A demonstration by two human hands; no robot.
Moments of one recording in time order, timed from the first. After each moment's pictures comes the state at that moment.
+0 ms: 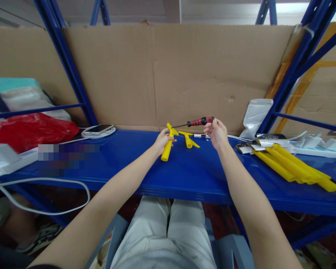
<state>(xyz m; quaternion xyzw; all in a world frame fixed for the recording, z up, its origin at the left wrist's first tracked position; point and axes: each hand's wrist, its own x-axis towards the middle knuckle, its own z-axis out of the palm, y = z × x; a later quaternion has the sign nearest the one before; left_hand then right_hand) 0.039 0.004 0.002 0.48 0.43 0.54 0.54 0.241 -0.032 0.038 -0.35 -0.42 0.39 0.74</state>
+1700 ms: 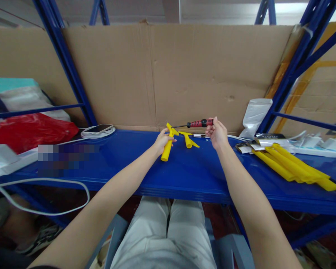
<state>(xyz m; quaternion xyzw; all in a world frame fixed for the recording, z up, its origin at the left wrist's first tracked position) 0.040 0.003 0.003 0.49 0.43 0.53 0.55 0.242 -0.032 0.037 -0.35 -0.40 0.41 0.74</state>
